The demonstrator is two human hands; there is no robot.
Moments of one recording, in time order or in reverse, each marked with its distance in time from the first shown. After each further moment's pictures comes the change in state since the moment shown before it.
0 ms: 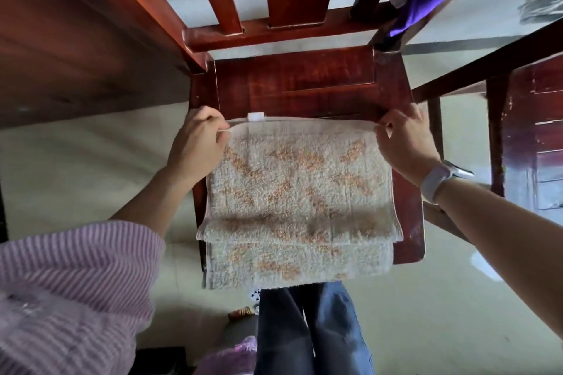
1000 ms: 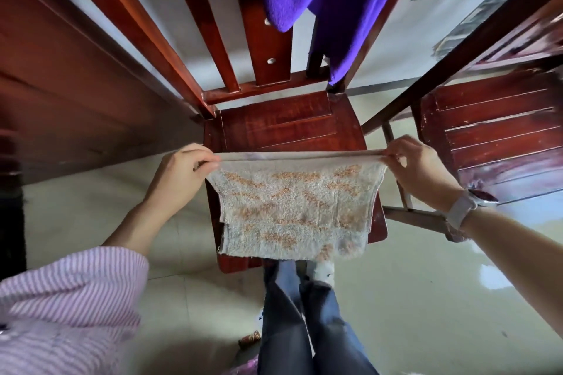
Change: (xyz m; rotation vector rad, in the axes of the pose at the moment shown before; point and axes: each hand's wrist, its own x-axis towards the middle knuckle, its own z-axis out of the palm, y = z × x) left_hand -0.069 0.045 -0.119 -0.220 0.072 0.105; right_hand -0.109 0.012 -0.111 0.208 0.150 -0.180
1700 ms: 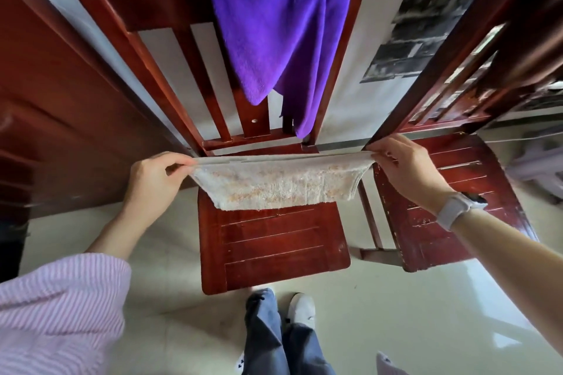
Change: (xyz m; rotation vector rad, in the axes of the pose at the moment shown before) left_hand -0.027 0.101 -0.081 0.017 0.357 0.120; right_hand -0.015 -0.029 -0.129 -0.001 0.224 -0.219
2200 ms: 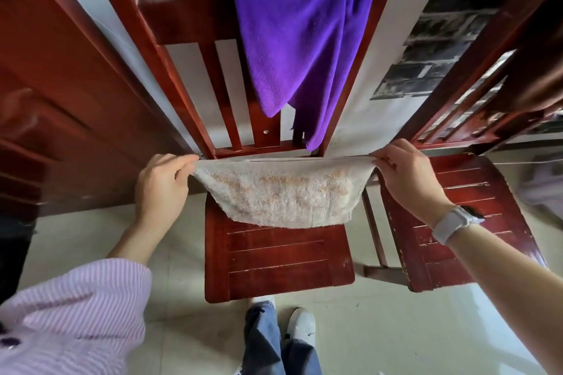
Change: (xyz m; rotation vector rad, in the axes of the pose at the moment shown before) left_hand -0.004 -0.008 0.000 0.186 0.146 -0.049; right_hand 0.011 -0.024 -0.001 -0.049 0.067 0.032
